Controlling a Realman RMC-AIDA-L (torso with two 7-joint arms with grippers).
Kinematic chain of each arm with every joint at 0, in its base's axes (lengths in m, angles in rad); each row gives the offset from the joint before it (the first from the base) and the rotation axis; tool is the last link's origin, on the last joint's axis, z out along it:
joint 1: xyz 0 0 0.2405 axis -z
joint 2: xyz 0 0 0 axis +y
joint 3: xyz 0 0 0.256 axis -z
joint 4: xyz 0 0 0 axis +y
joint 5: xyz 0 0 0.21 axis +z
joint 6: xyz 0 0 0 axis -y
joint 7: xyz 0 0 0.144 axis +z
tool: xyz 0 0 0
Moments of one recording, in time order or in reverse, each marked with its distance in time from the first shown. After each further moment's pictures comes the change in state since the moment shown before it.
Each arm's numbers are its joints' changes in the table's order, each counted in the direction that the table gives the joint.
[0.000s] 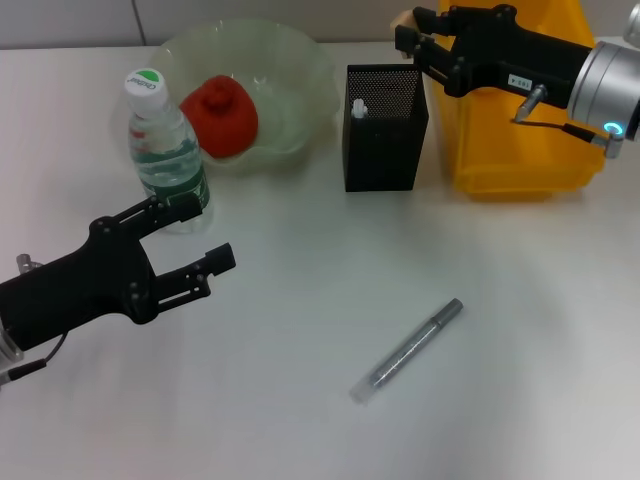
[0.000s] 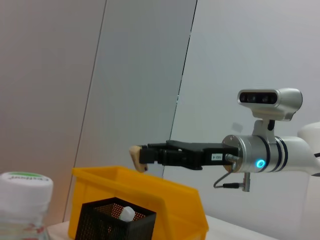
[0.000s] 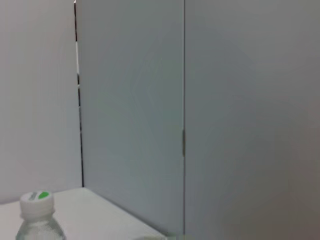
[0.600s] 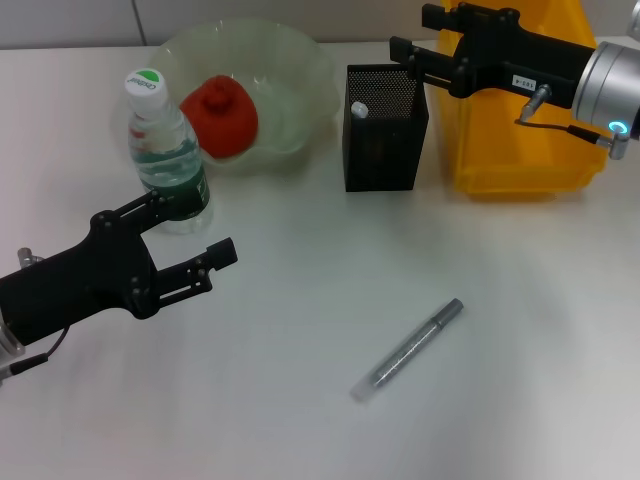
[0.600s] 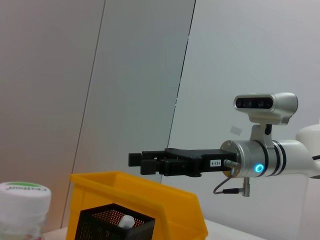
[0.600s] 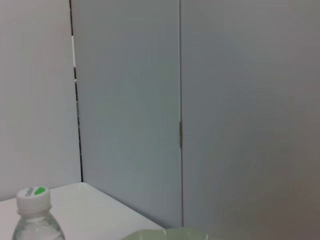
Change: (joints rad) left arm 0.008 0.000 0.006 0.000 -0.001 -0.007 0.001; right arm 0.001 -0.006 -0.006 -0.008 -0.023 -0.005 0.042
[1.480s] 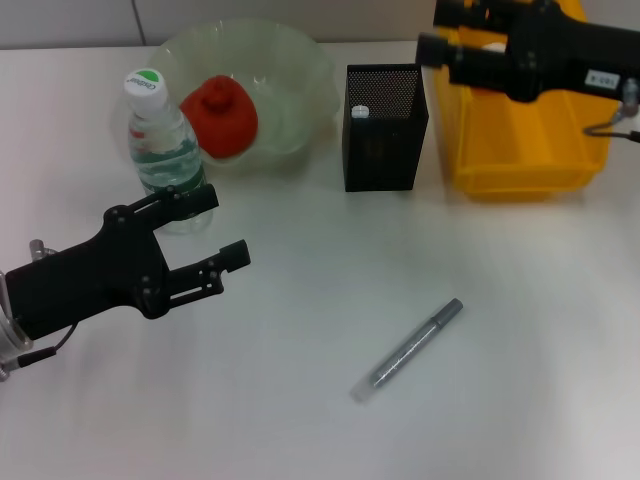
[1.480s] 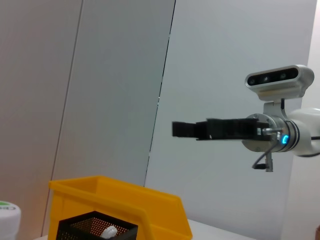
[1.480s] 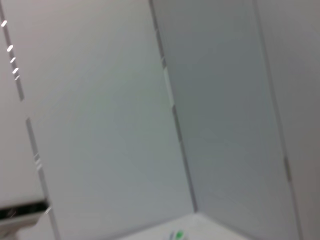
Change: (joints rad) left arm 0.024 0.000 -0.011 0.010 0.017 -0.019 0.001; right arm 0.087 -0.066 0.004 -0.198 -0.014 0.414 0.319
